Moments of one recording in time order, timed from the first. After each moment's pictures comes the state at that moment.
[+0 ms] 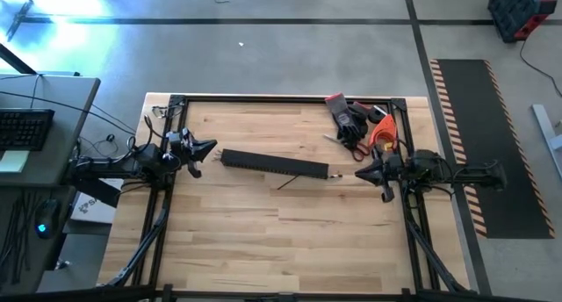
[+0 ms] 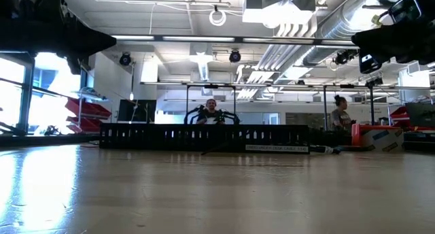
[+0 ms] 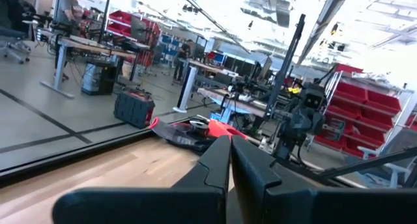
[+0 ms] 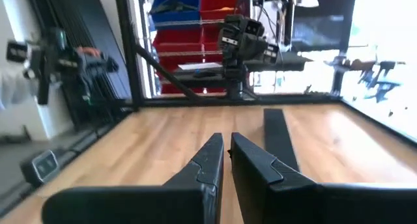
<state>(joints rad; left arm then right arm) 0.00 0.00 0.01 0.15 -0.43 -0.25 0.02 0.01 0.01 0.03 -0.10 0.05</state>
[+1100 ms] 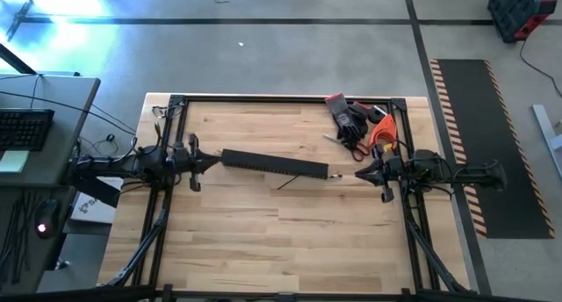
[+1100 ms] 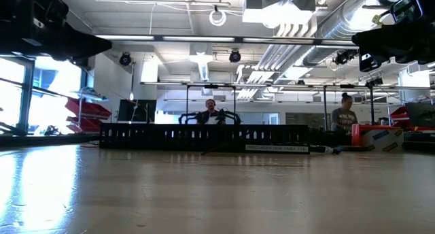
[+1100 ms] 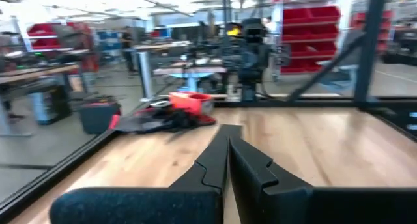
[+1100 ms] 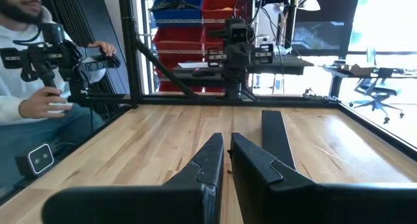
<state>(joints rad) -0.04 0.00 0.01 0.04 -0.21 0.07 0.02 0.01 0.01 0.03 -0.10 0.00</state>
